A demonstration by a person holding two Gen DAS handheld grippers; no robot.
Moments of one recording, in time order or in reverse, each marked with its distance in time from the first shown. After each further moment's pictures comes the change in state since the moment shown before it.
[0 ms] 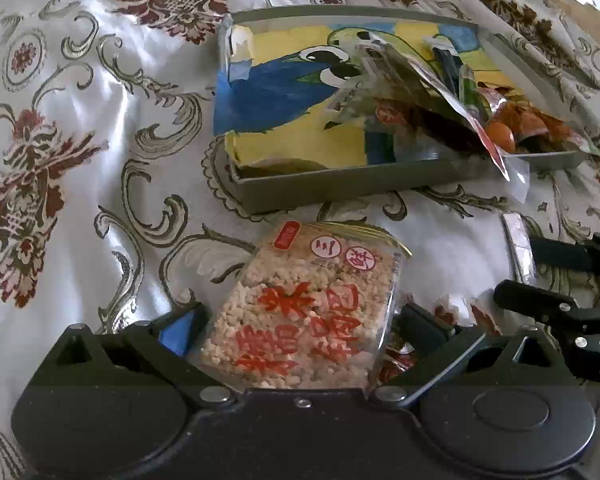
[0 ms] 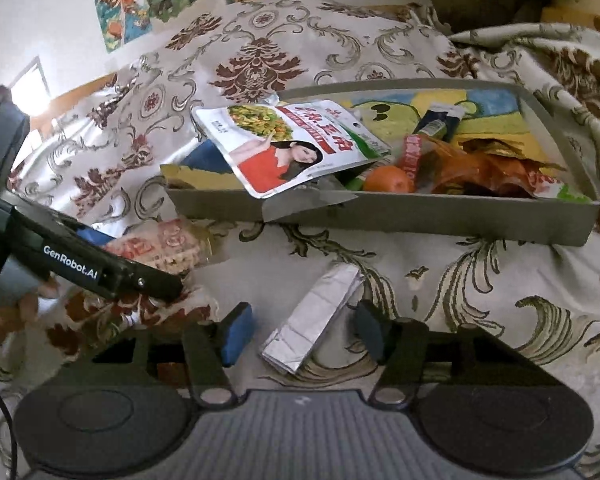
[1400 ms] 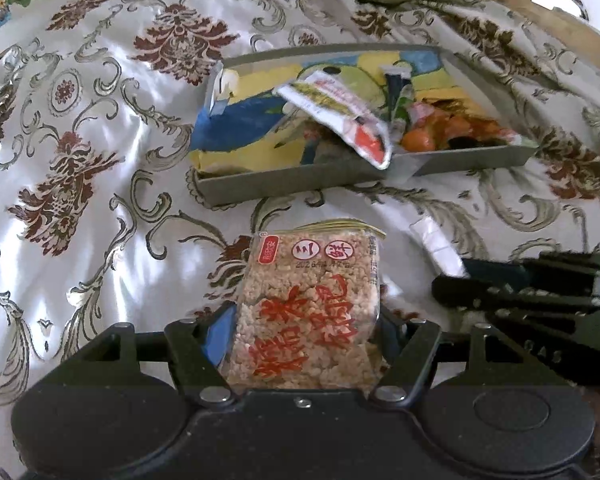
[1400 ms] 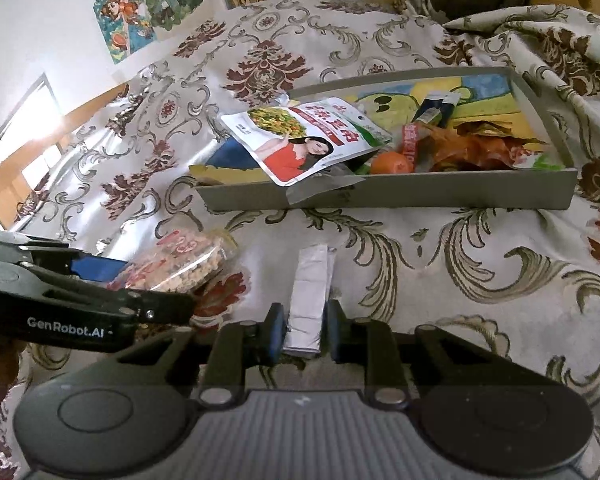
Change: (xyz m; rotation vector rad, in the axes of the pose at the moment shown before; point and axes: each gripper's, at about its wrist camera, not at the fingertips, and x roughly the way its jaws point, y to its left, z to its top) left arm -0.071 -0.079 -0.036 -0.020 -0.100 0.101; right arm -0.038 -0.002 -0.009 0.076 0.022 0.077
